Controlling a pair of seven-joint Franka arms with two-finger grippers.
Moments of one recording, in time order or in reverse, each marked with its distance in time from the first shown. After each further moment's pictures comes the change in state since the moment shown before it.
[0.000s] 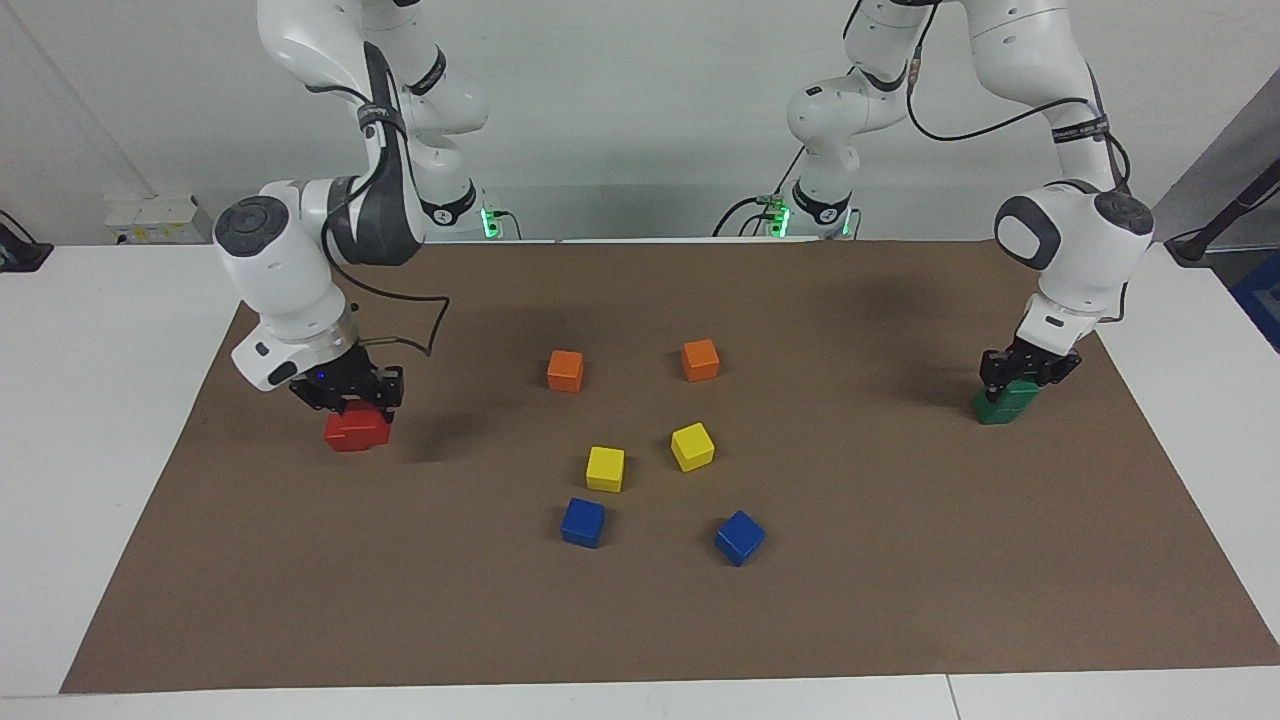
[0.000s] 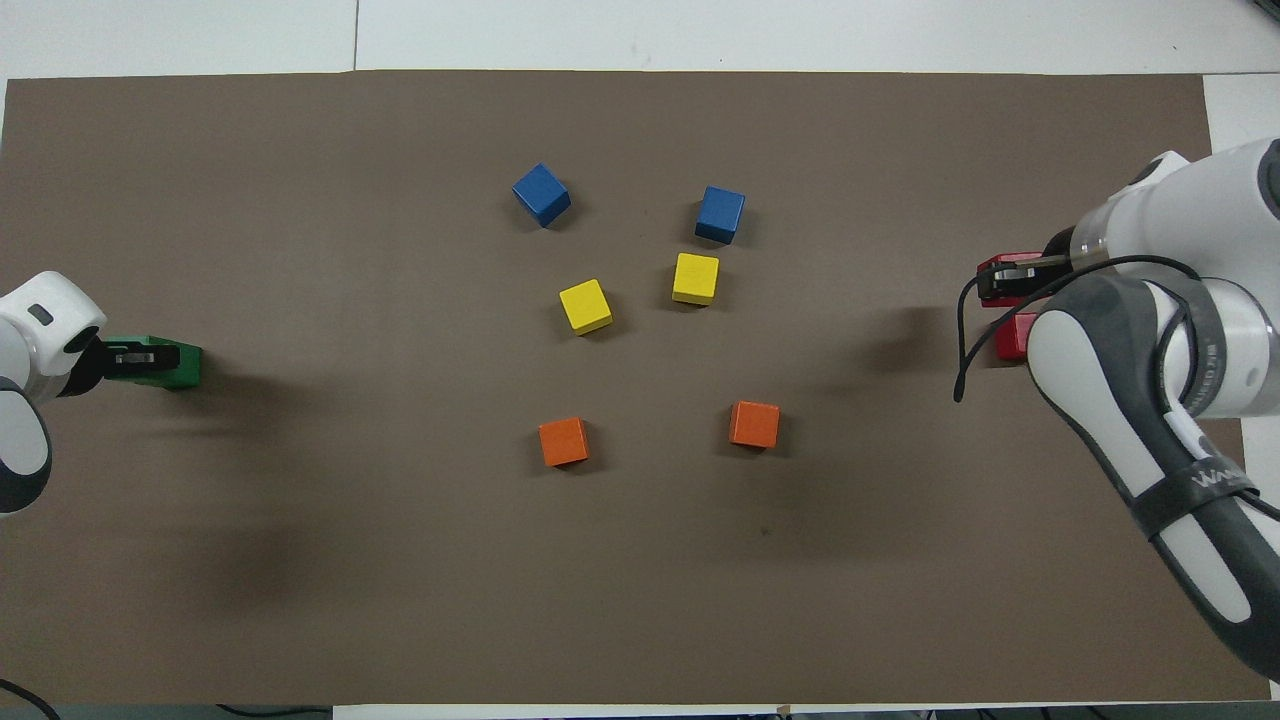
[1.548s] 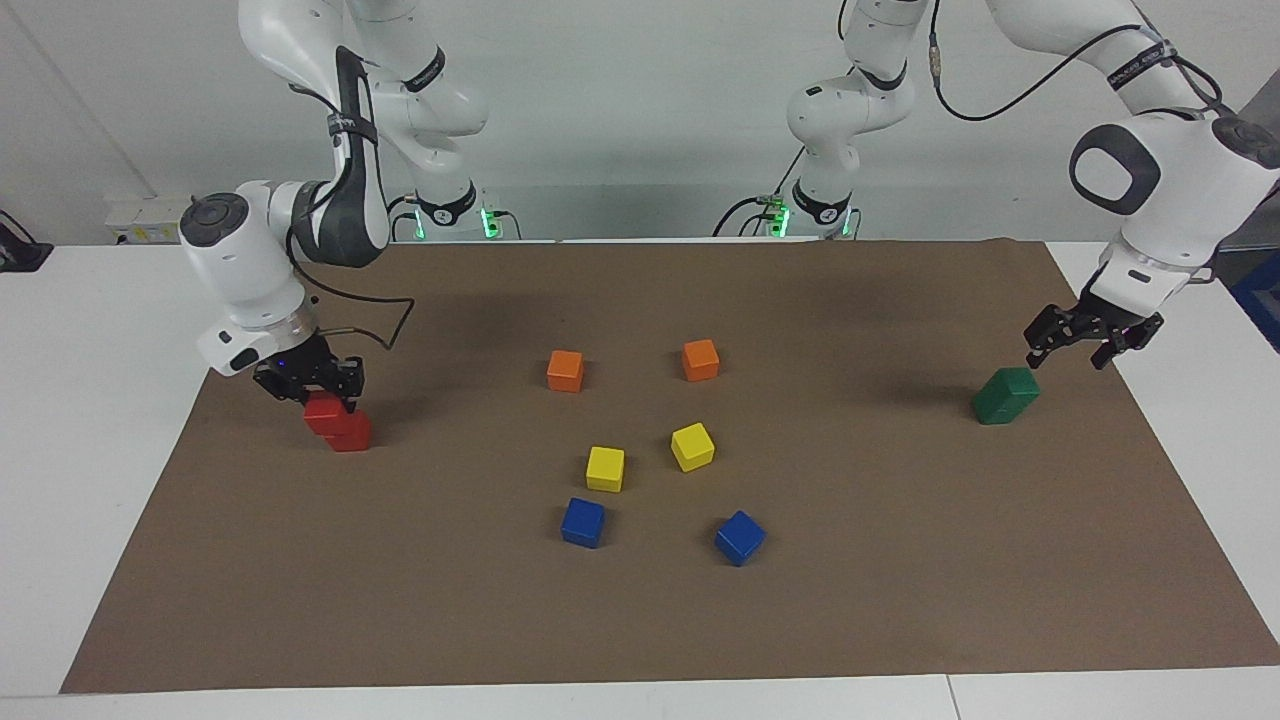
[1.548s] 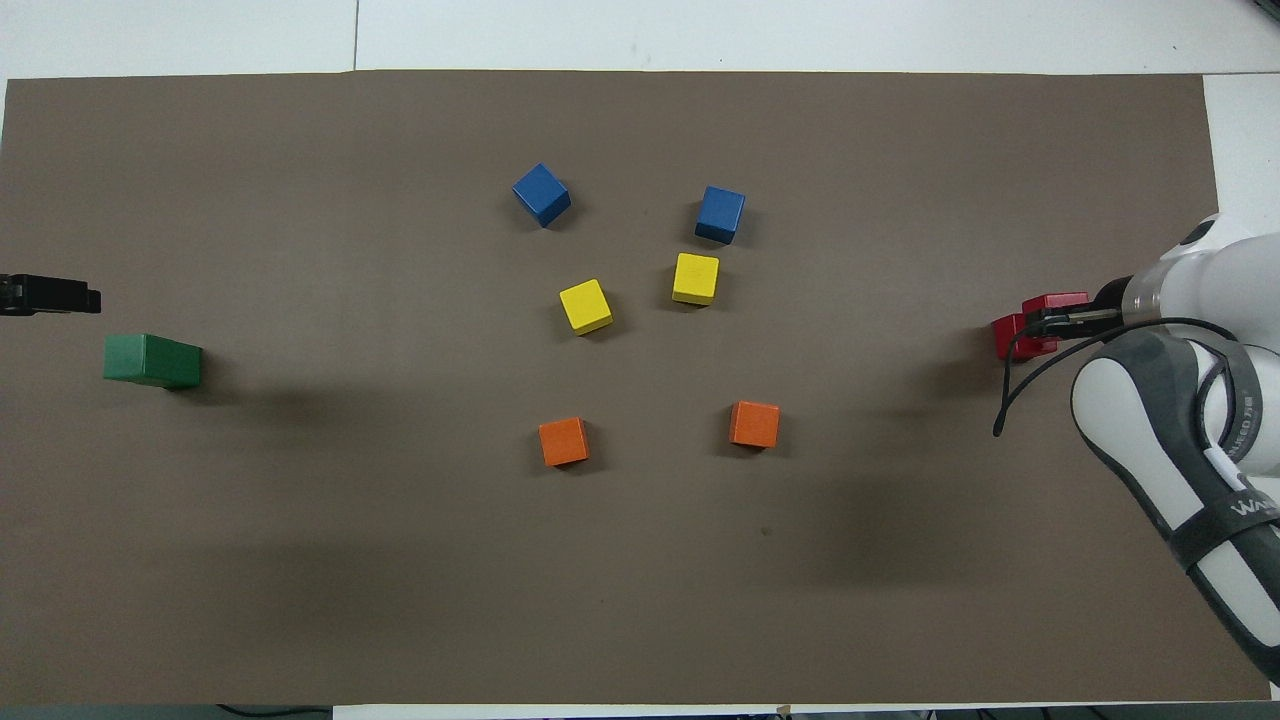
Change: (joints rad) left arm -0.016 -0.088 -0.025 0.357 -0.009 -0.485 -0.074; right arm -0.093 -0.058 0.000 -0.198 0.001 0.178 -0.072
